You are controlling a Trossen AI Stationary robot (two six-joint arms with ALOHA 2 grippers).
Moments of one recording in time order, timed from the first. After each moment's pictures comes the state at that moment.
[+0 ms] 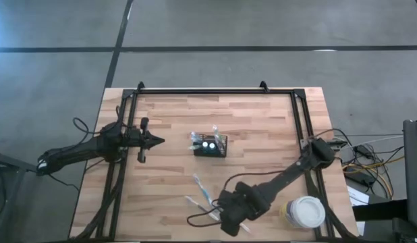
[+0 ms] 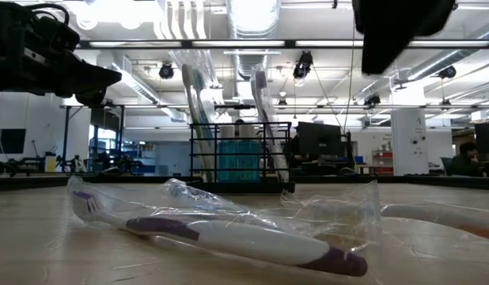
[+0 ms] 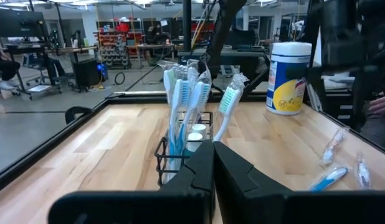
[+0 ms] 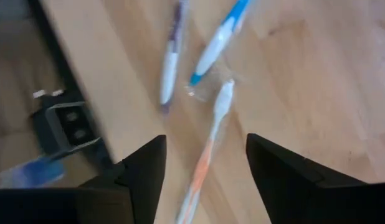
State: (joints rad) left arm 0.29 0.12 0.01 0.05 0.28 0.02; right arm 0.59 2.05 1.75 -0.93 0.13 1.06
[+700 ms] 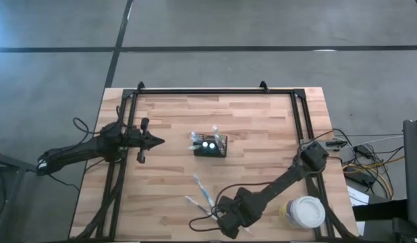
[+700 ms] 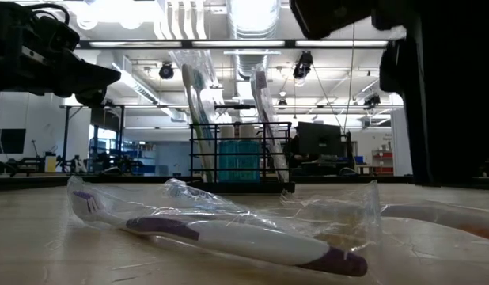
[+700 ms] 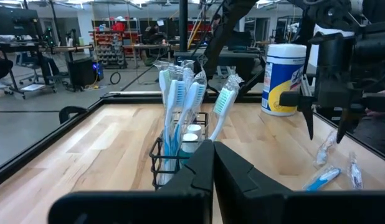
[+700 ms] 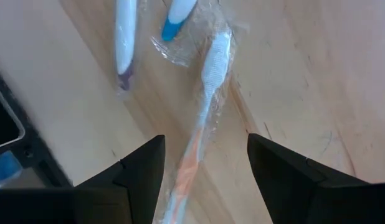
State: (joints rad) left arm 0.29 0.12 0.01 0.05 0.30 0.01; right arm 0.62 2.20 1.74 -0.94 0.09 1.13
